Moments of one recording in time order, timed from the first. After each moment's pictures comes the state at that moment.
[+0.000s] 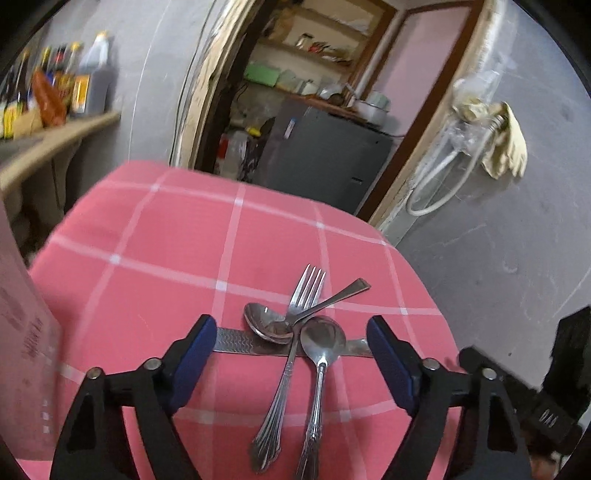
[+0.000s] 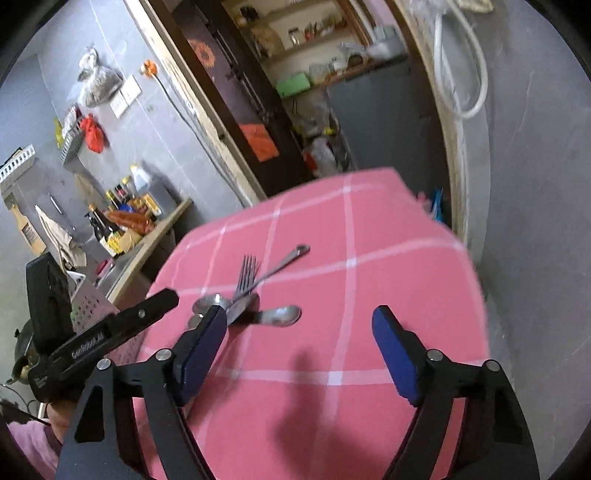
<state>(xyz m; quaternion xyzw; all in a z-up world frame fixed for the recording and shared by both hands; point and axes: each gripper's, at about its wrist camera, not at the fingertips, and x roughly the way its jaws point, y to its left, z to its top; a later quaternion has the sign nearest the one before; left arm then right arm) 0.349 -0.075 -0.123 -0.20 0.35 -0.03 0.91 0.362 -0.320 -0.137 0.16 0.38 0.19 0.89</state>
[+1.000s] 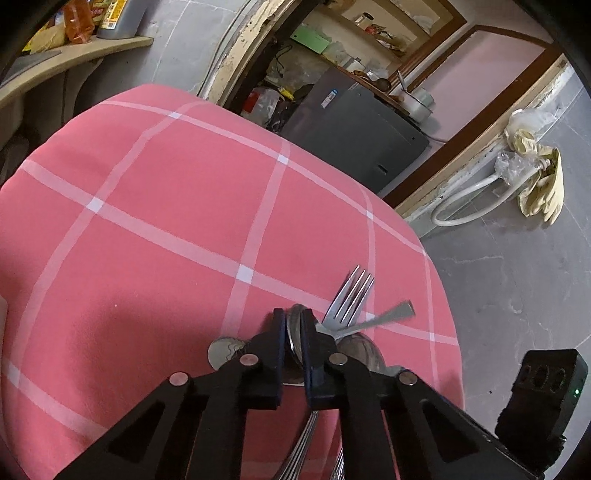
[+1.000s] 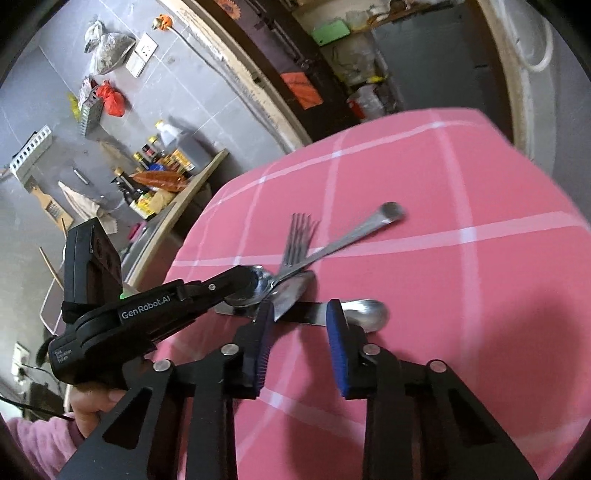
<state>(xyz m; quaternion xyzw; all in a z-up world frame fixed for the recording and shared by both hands) 0.392 -0.050 -0.170 -0.30 0.40 -0.01 0.86 0.402 -0.253 -0.173 0.18 0.44 0.30 0.82</state>
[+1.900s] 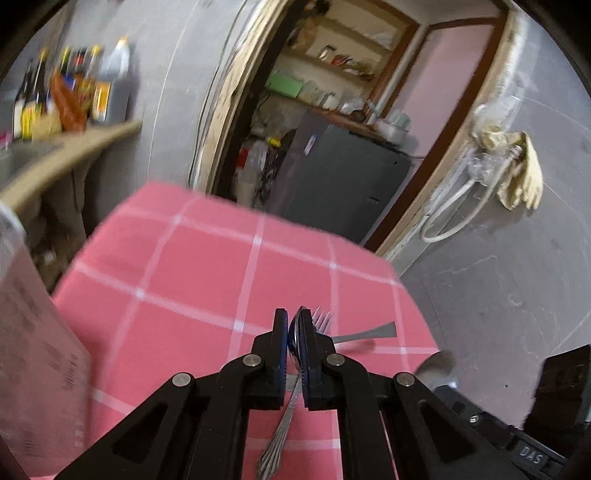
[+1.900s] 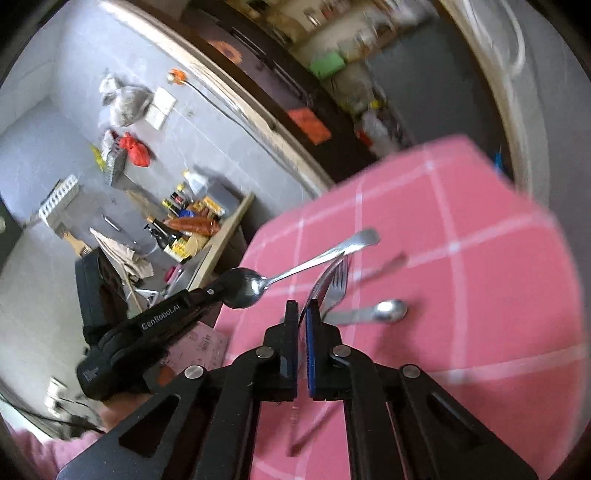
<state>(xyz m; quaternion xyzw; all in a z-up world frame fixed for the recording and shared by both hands) 0.353 -0.062 -0.074 -0.20 0.33 0.01 0.92 0.341 -0.283 -0.099 0.24 0.36 0.29 0.86</state>
